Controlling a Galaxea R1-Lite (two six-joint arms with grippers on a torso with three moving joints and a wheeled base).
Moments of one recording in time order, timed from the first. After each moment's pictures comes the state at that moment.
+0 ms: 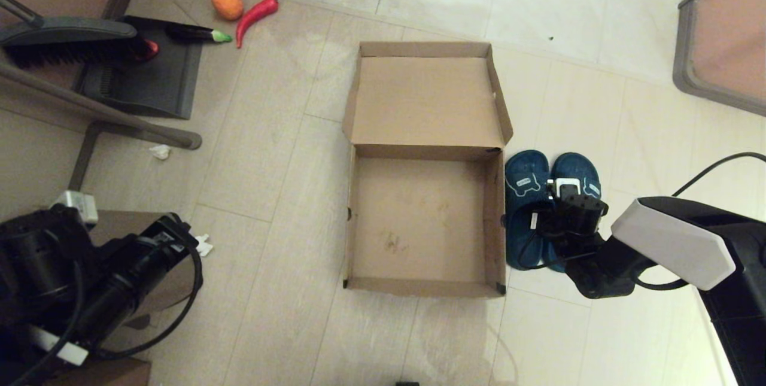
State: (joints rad) left arm -0.16 1.56 -0.32 -1.09 0.29 -0.57; right arm 0.02 2.56 -1.23 -1.29 -0.36 -0.06
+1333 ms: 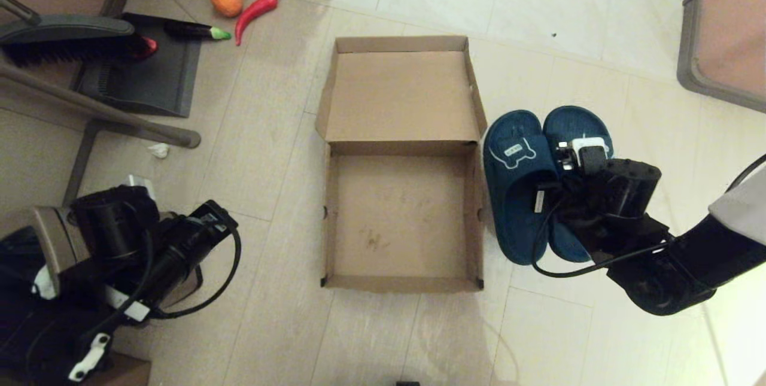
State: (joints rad) left arm -0.21 1.75 -0.48 -1.10 0.28 -0.58; right arm 0.26 1.99 -0.80 -1.20 -0.36 -0.08
